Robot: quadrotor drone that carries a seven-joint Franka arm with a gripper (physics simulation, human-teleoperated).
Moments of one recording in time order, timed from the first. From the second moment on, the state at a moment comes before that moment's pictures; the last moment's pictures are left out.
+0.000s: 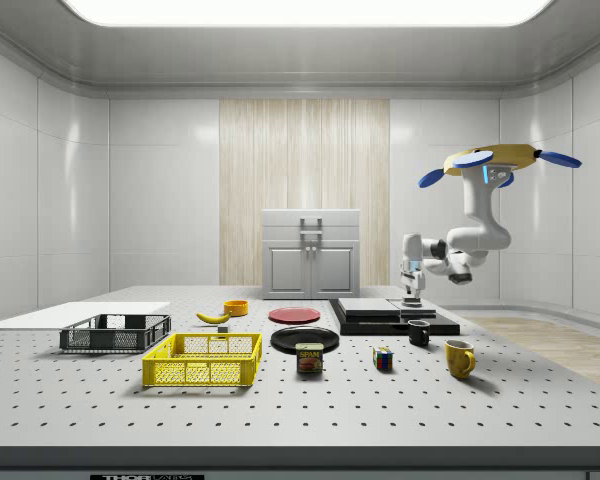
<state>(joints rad) -1.07 -1.14 1.29 -2.89 -1.95 1.22 1.60</state>
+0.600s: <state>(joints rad) -1.09 -1.20 1.30 -2.89 -1.92 1.28 1.62</state>
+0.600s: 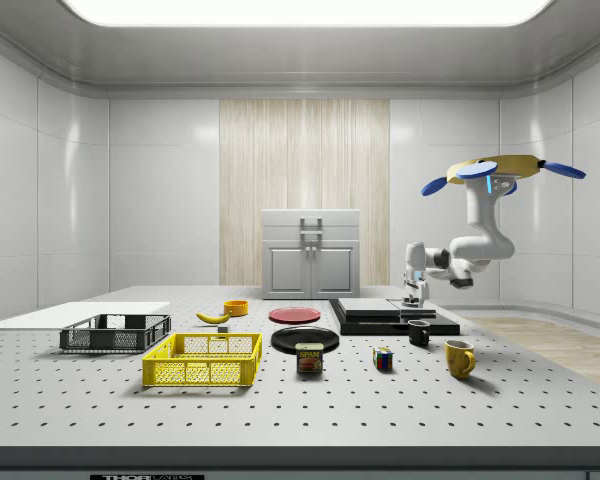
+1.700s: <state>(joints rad) -1.11 -1.30 1.29 -2.88 -1.91 1.38 1.63</state>
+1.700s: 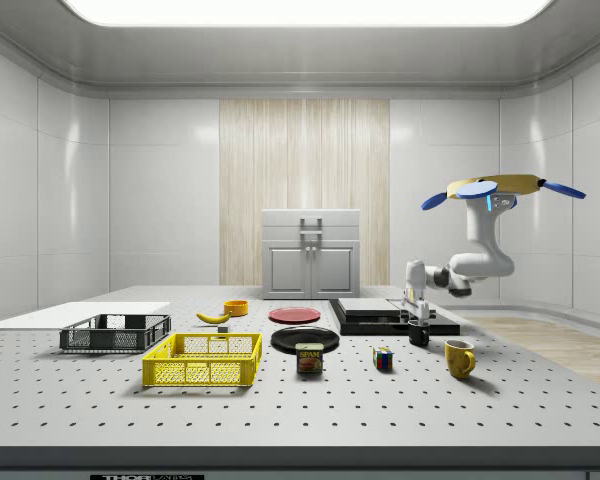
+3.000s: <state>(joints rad) -1.14 -1.38 1.30 -2.83 -1.89 1.47 1.63</state>
